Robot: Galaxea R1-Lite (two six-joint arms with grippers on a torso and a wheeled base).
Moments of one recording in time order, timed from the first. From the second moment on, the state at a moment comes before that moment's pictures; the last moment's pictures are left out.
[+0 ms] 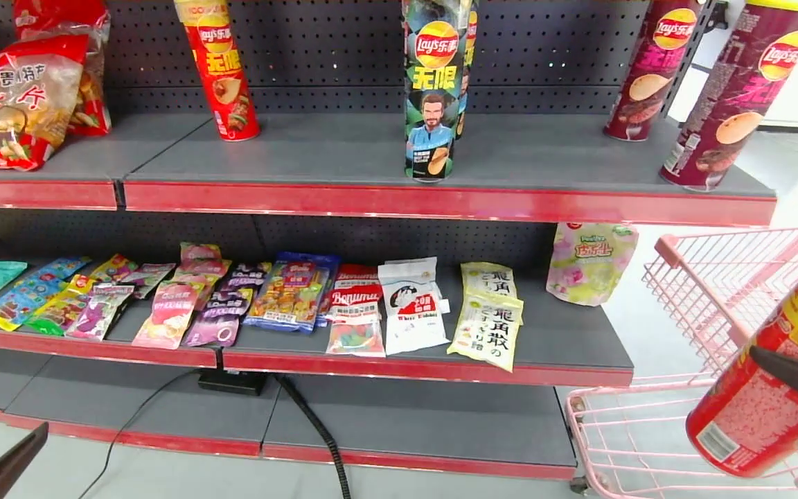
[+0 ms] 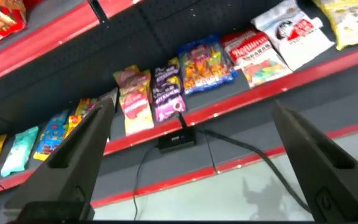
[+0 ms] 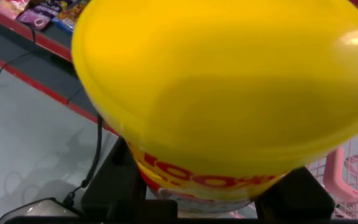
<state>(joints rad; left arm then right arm) -0.39 0.59 -0.40 -0.03 0.26 0.37 0.30 0.84 -0.52 -0.09 0.06 -0.20</state>
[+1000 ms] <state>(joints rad) -0.39 0.59 -0.40 -0.03 0.26 0.38 0.26 0.85 -0.52 -0.09 0.06 -0.24</state>
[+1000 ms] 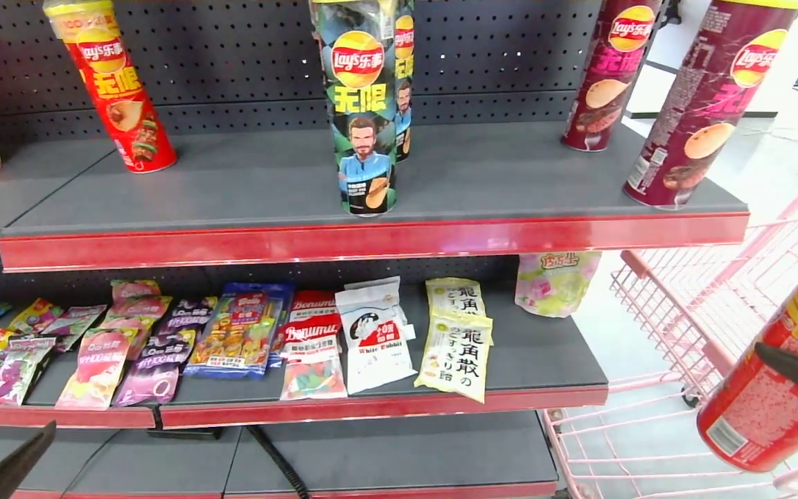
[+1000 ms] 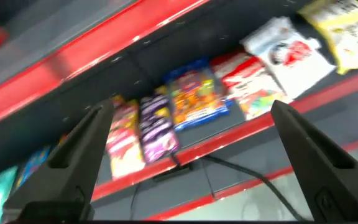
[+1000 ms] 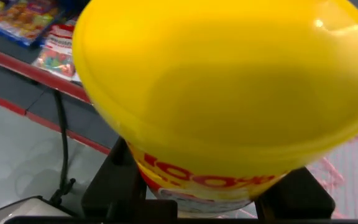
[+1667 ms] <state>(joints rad) -0.39 0.59 -0.40 -0.03 0.26 0.38 0.26 0.85 -0.51 -0.09 0.06 -0.24</state>
